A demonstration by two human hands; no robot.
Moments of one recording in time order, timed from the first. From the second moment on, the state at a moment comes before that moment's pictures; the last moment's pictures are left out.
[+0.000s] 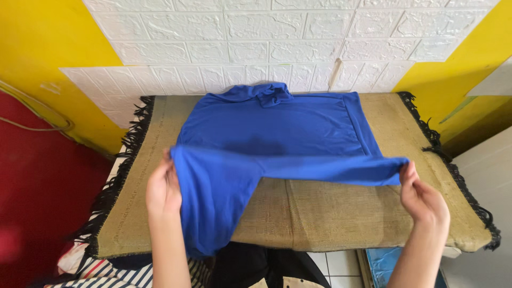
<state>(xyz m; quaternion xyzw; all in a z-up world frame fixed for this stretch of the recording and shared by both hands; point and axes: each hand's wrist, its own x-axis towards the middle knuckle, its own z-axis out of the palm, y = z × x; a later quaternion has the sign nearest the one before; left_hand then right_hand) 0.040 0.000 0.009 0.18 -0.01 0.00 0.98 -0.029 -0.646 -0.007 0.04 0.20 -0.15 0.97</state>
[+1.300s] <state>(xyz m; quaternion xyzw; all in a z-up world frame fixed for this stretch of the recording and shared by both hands) 0.156 -0.077 0.073 0.48 -0.04 -0.08 0.87 0.097 -0.600 -0.072 -0.92 0.20 -0.23 0.25</state>
